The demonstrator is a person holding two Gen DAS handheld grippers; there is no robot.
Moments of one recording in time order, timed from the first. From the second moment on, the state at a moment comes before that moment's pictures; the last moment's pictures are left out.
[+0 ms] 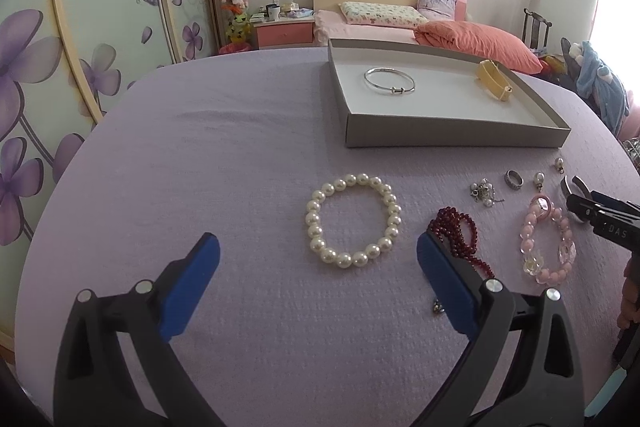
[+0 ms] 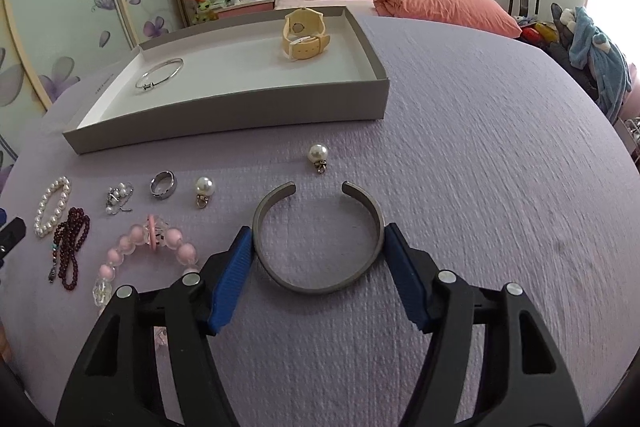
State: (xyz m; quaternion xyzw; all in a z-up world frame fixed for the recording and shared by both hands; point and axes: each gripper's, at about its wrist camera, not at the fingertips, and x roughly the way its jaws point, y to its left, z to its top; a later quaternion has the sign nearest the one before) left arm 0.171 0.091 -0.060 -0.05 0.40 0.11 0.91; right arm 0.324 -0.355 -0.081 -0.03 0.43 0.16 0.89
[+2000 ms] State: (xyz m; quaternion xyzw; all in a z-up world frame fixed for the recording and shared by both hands) left arm 0.177 0.071 0.021 -0.08 0.33 0.04 0.94; right arm 0.309 -0.356 -0.019 0.00 0.36 0.23 0.90
